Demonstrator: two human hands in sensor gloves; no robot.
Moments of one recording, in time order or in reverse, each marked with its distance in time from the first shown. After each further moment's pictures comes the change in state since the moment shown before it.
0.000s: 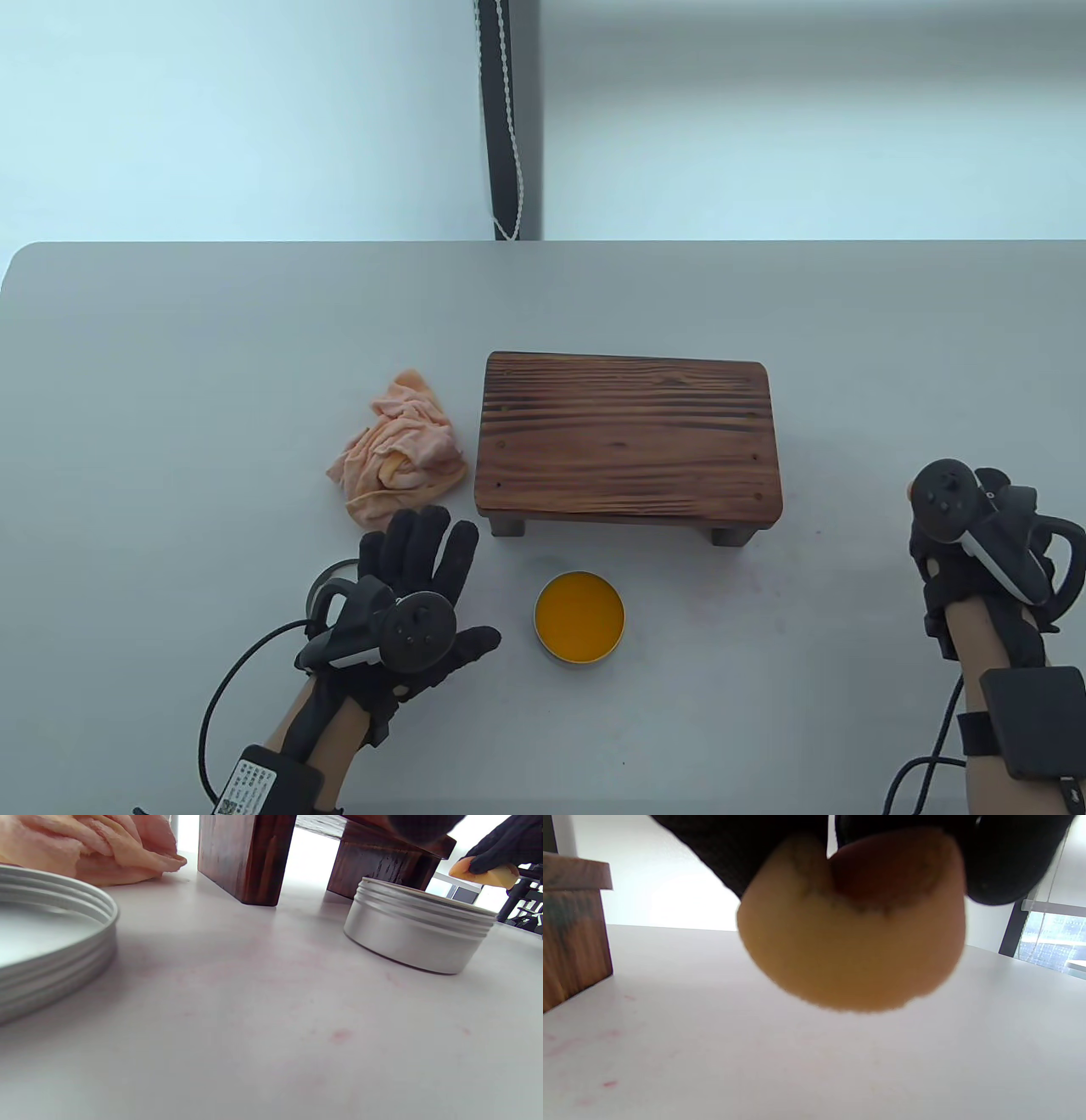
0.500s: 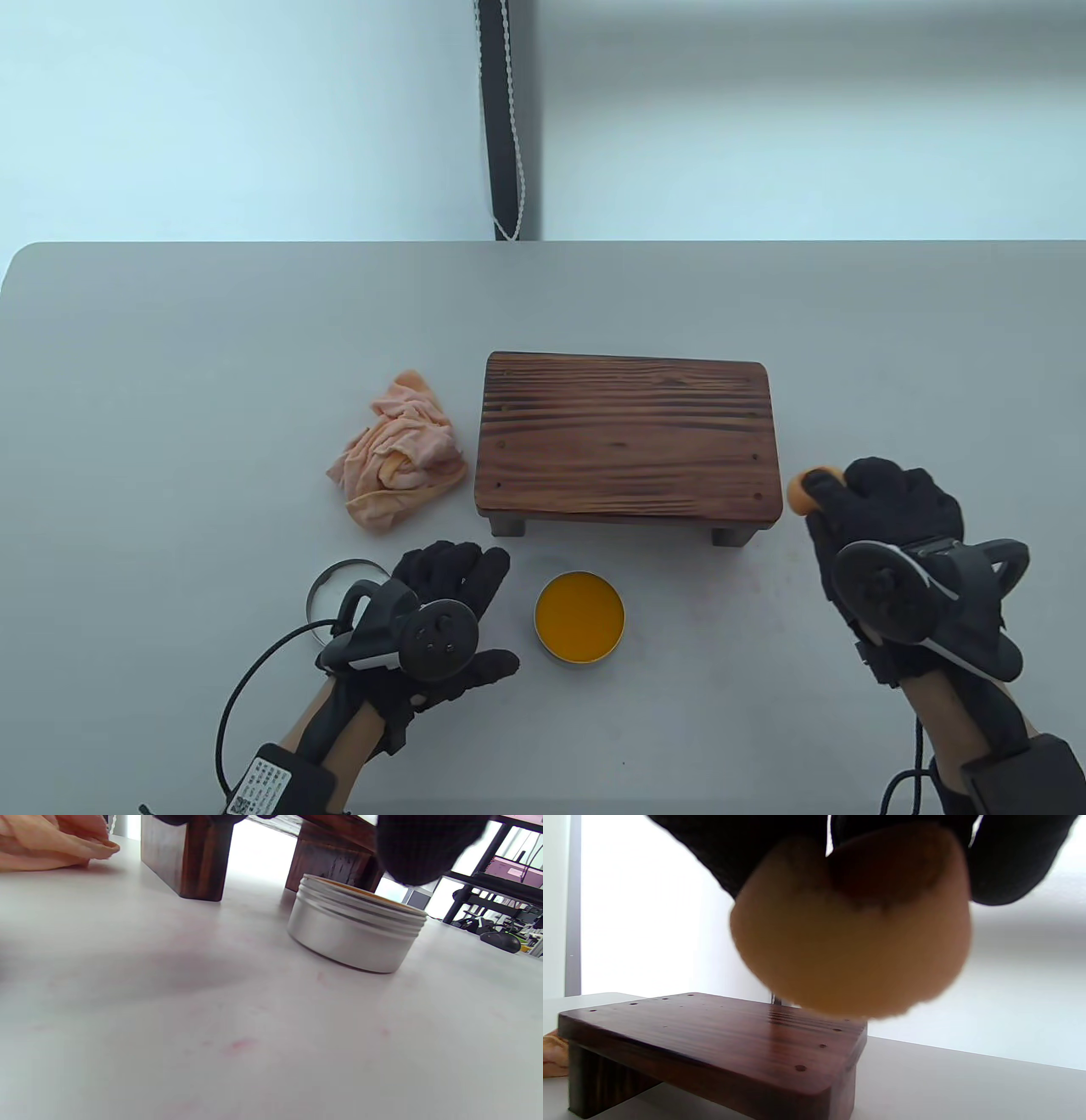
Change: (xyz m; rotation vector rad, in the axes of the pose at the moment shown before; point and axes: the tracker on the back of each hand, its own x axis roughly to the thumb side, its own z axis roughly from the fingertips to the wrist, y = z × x) left_hand 0.026 -0.002 -0.010 -0.008 -0.139 0.034; right_hand 0.102 -0.090 0.091 -0.254 -0.574 -0.130
